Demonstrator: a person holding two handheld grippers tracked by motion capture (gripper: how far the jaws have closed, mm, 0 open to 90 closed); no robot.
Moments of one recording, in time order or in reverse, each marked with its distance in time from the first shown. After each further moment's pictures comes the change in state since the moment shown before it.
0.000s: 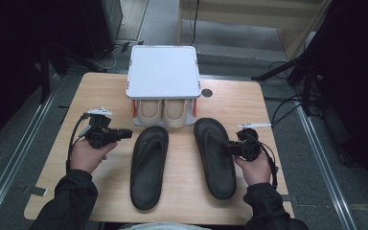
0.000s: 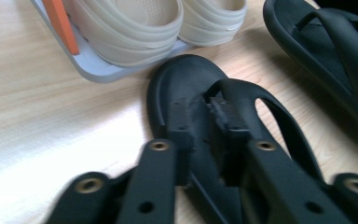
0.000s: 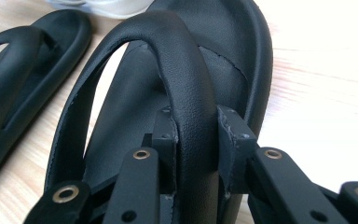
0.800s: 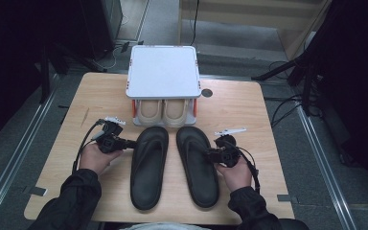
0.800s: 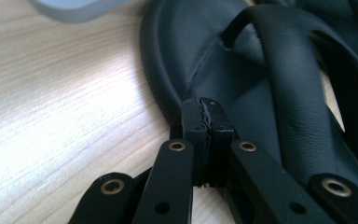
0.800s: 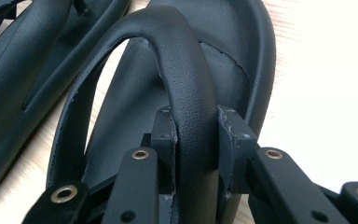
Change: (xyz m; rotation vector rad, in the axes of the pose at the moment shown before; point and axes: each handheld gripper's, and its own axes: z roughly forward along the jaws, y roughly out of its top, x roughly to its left) left arm 0.006 -0.016 0.041 0.182 -0.024 0.049; right arm 0.041 -0.011 0.041 0.072 0.050 -0.045
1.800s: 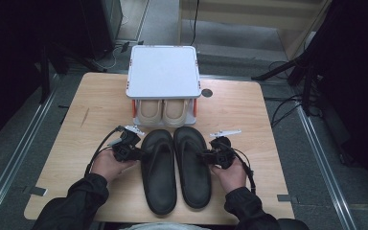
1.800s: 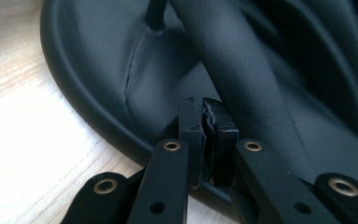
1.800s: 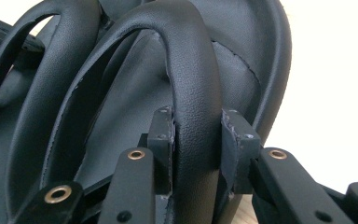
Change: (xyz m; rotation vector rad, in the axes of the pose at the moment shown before) left arm -0.047 0.004 0.023 0.094 -0.073 0.129; right arm 0.008 -0.003 0.012 -0.013 0.048 -0.013
